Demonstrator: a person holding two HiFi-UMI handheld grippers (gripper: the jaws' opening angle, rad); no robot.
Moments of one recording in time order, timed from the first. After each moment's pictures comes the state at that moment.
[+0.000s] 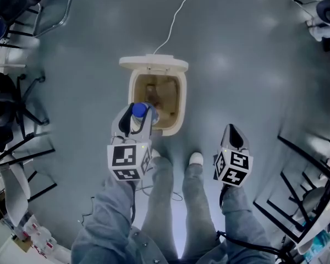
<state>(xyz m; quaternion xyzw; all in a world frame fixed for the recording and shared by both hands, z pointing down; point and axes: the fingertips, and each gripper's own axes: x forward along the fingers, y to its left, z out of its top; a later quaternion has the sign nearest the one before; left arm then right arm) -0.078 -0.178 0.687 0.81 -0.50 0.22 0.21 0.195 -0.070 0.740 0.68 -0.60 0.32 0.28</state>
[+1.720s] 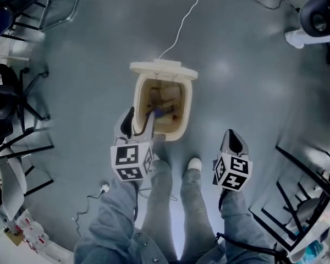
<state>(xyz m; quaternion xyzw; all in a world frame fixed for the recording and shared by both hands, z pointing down) -0.098 -0.185 0.699 0.78 -0.54 0.22 0.24 0.183 -0.088 0.734 0.66 -0.61 0.32 0.29</state>
